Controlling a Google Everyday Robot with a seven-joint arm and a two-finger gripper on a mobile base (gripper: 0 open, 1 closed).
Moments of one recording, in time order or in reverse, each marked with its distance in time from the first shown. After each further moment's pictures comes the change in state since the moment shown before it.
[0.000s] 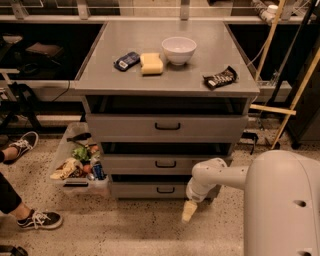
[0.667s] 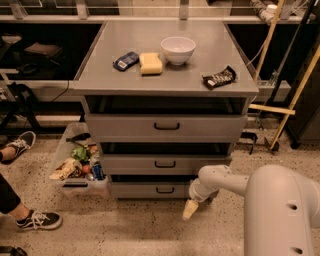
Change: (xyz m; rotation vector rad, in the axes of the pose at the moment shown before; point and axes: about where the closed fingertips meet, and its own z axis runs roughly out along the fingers) arm 0.007 -0.033 0.048 0.026 -0.113 0.008
